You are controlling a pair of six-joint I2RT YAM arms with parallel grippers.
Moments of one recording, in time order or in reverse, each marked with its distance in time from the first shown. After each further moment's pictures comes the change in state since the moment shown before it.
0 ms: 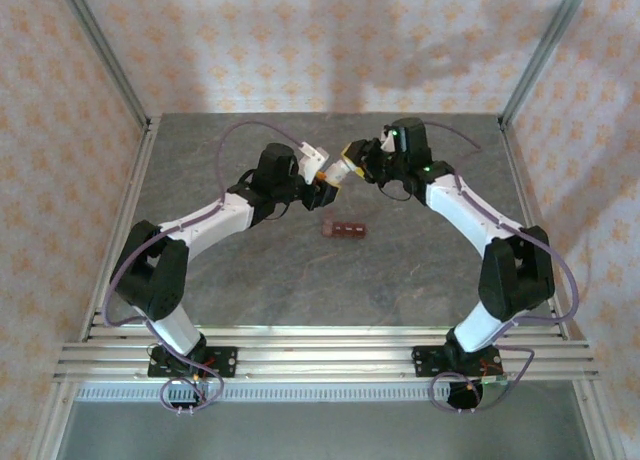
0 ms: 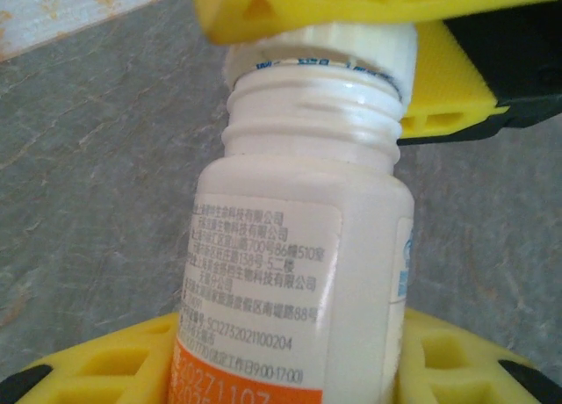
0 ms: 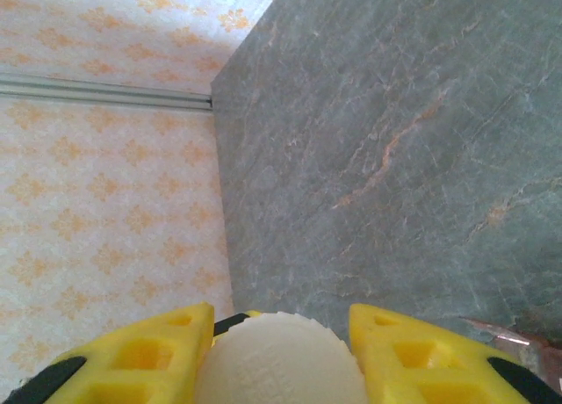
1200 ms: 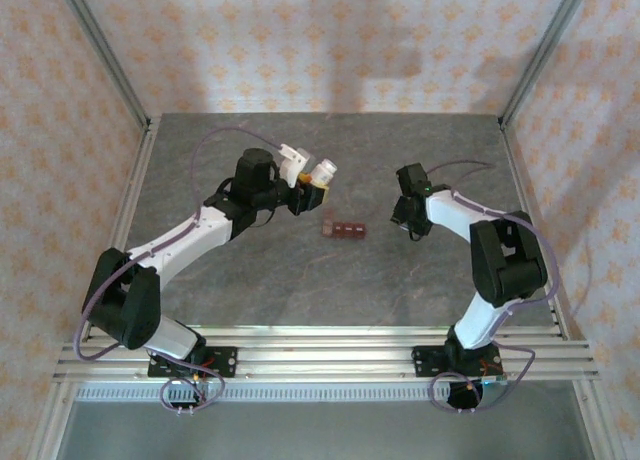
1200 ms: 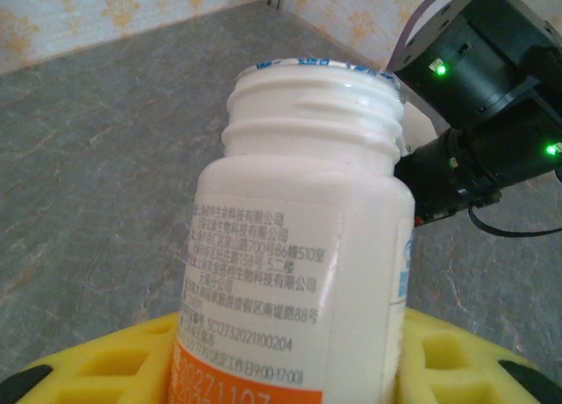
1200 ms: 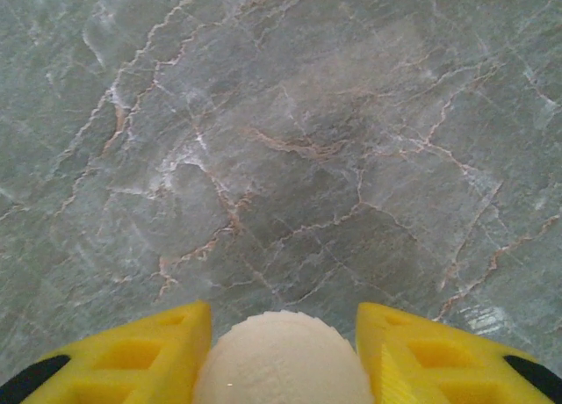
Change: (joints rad) left arm 0.026 -0.196 -0.130 -0.032 0.019 -0.070; right arm -0.077 0.105 -0.238 -0.335 0.611 -0.319
